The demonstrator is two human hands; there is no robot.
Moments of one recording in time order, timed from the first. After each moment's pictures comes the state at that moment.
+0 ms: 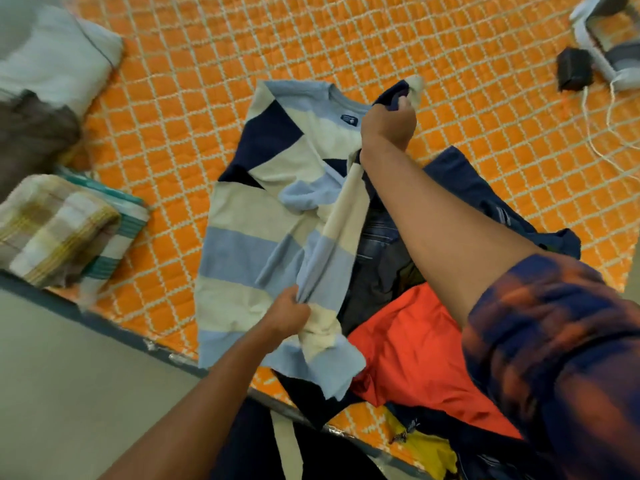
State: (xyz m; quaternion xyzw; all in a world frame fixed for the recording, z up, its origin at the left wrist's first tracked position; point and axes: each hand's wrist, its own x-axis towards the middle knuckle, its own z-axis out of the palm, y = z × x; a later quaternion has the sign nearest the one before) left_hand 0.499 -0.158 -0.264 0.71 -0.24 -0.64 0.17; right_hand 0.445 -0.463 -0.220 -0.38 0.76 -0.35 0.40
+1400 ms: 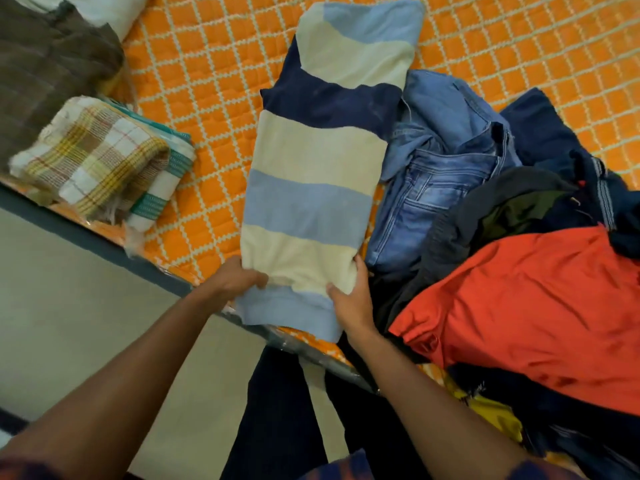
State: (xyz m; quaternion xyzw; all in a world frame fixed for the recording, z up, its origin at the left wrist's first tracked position) left_hand 0.660 -0.060 -0.333 0.77 -0.15 -0.61 0.12; right_hand 0.432 -0.083 -0.351 -0.42 0.70 -0.11 0.57
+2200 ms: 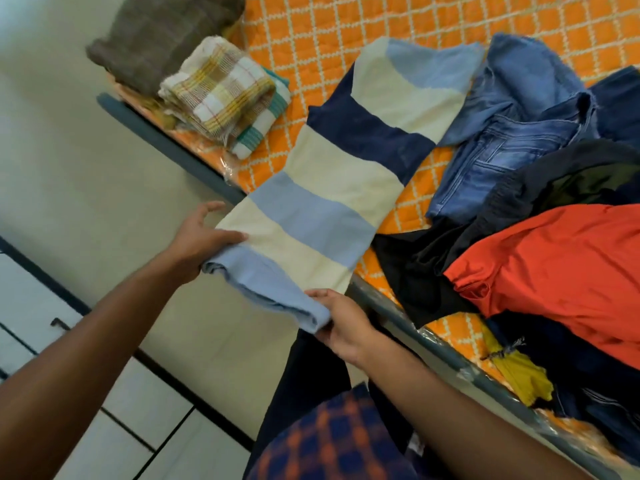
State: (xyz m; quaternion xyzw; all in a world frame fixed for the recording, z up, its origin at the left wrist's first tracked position) left_hand 0.741 0.088 -0.204 0.83 -0.07 -0.49 0.25; right_hand 0.489 0.062 -0.228 -0.11 0.59 0.05 0.79
